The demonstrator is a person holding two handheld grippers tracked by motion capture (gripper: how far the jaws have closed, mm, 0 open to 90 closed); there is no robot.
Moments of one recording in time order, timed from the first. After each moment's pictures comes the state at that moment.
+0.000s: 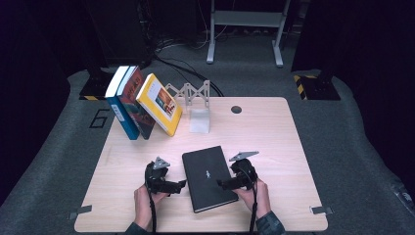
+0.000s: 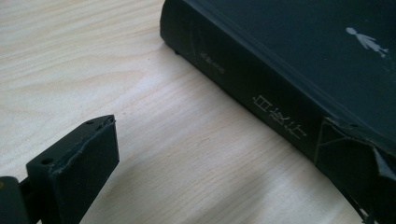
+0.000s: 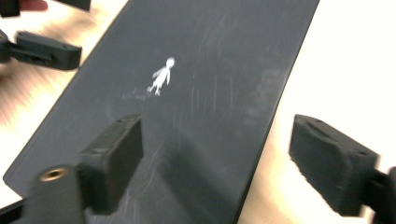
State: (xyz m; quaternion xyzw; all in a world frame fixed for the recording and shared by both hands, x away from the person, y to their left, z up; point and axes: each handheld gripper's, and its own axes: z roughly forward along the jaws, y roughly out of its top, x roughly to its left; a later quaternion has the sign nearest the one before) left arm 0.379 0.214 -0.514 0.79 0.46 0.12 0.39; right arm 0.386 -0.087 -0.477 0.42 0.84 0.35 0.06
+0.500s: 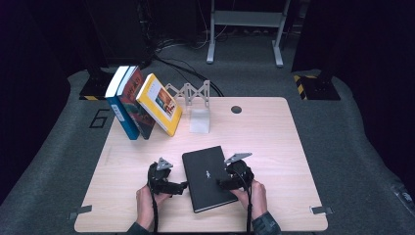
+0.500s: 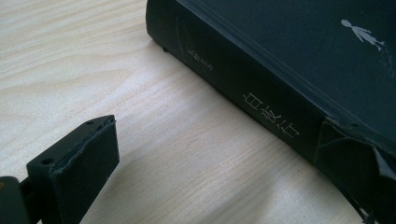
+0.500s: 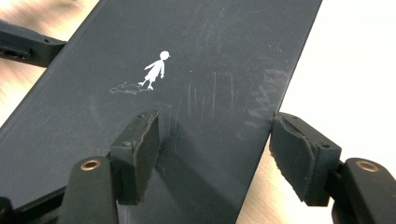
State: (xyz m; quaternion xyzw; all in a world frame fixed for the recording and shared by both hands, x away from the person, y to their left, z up) left arm 0.378 0.208 -0.518 0.79 0.46 0.13 0.38; right arm 0.388 -0.075 -0.479 0.41 0.85 0.32 0.09
